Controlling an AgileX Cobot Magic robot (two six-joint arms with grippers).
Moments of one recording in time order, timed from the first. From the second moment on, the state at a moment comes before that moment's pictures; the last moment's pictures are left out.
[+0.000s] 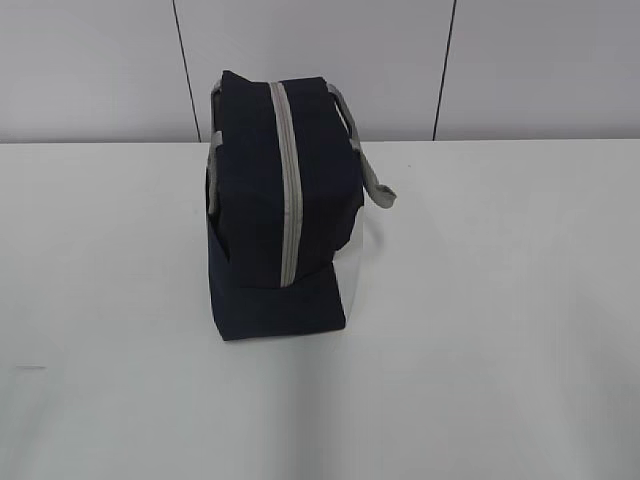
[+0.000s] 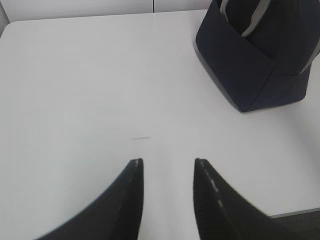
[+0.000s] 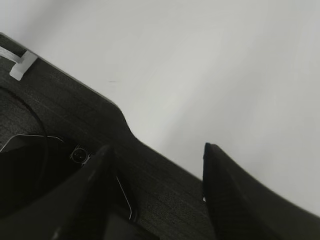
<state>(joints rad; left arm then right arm) -0.03 0.01 -0.53 -0.15 1.10 0.06 0.52 0.32 -0.57 -0.03 1.25 -0.08</state>
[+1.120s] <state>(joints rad) -0.03 0.01 -0.53 -0.15 1.10 0.06 0.52 0.20 -0.50 -0.03 1.14 -0.07</state>
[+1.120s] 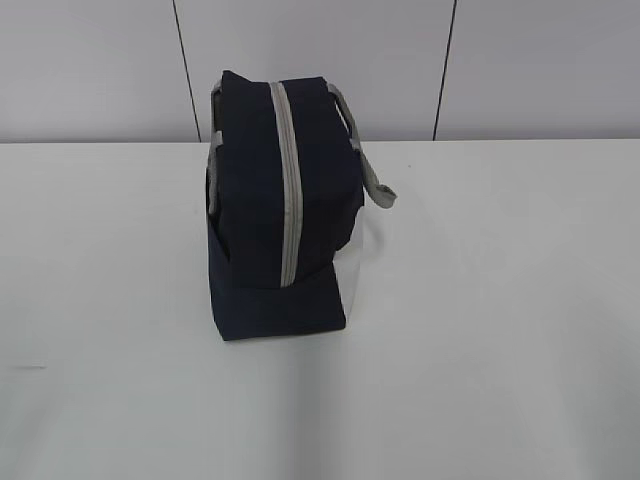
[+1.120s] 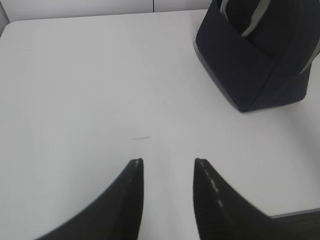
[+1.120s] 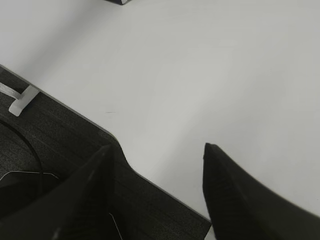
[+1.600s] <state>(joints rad) -0.03 0.01 -0.53 -0.15 1.10 0.06 0.40 0.20 -0.50 -0.03 1.14 -0.07</state>
